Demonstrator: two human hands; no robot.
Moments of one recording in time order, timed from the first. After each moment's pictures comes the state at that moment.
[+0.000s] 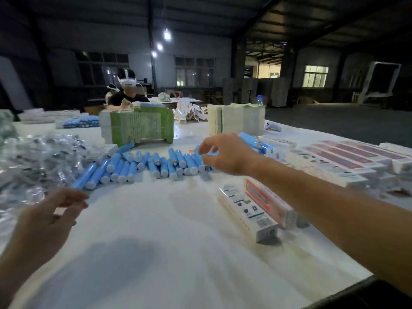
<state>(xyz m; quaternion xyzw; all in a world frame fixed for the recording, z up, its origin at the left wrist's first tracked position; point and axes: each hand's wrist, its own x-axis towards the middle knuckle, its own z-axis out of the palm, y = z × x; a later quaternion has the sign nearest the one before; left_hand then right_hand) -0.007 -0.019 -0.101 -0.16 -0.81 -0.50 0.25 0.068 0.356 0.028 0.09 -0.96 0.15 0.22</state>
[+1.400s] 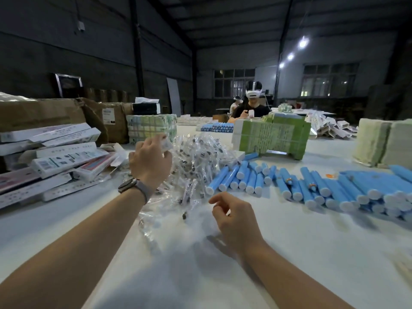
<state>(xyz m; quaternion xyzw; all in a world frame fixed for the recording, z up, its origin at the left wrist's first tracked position) -0.071 -0.104 -0.018 0.13 -0.86 -0.13 0.47 -0.019 0.114 -0.096 0.24 -0.83 0.47 0.19</state>
